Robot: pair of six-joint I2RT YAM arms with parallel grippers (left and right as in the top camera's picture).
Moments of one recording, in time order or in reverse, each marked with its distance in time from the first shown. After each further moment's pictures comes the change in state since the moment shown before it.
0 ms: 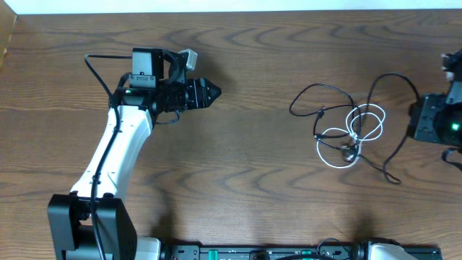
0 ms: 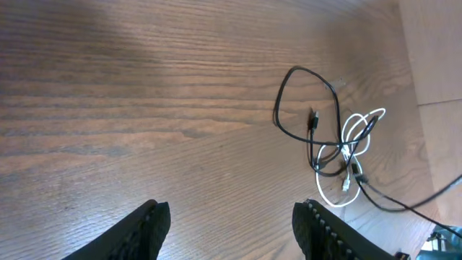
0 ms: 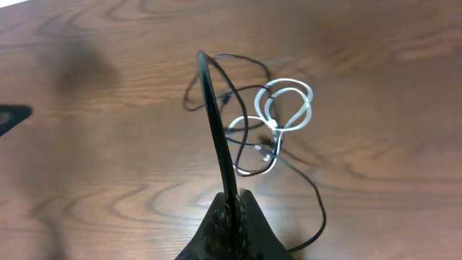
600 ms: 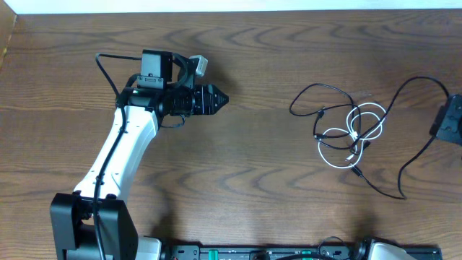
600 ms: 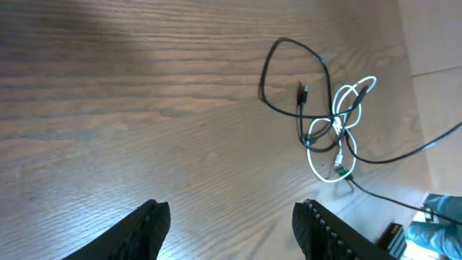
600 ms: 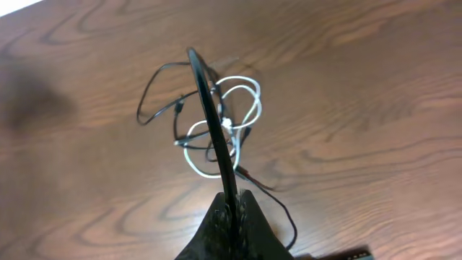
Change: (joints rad) left arm -0.042 0.000 0.000 -0.055 0.028 0.045; right arm -0.162 0.013 0.000 -0.002 0.063 -0.023
